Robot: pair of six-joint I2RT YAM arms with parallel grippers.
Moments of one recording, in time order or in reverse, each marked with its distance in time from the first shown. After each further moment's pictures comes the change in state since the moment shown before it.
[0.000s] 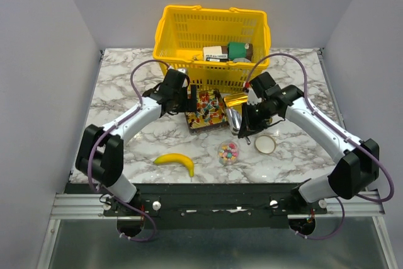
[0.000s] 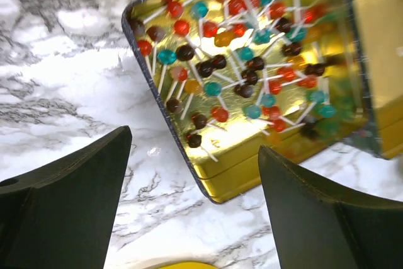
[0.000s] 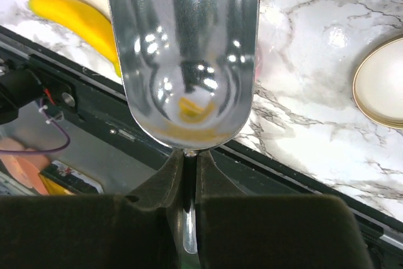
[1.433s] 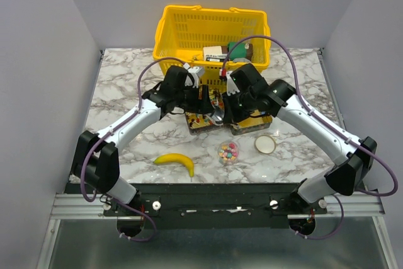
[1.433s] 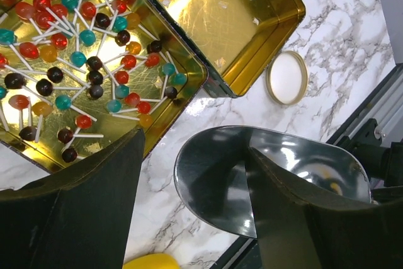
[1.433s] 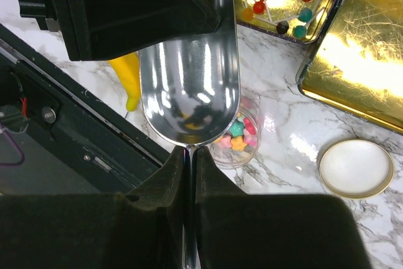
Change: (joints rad) left arm -0.047 -0.079 0.018 0.093 0.425 0.049; right arm 0.221 0.053 0.255 0.043 0.212 -0.156
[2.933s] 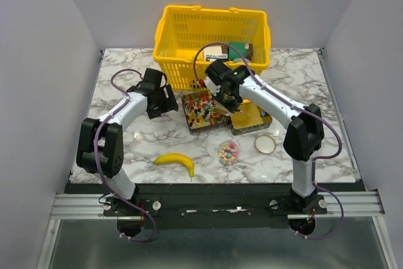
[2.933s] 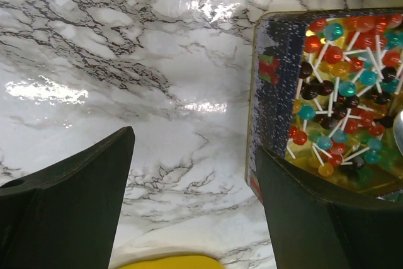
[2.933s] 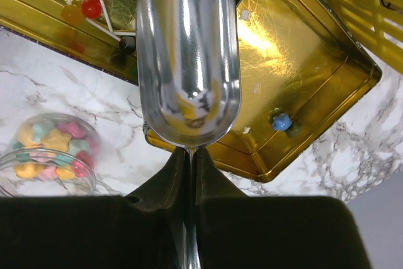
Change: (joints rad) left arm 0.284 0.111 -0.043 -0.180 -0.346 -0.212; right arm -0.041 0.482 0.311 -0.178 0.345 -0.501
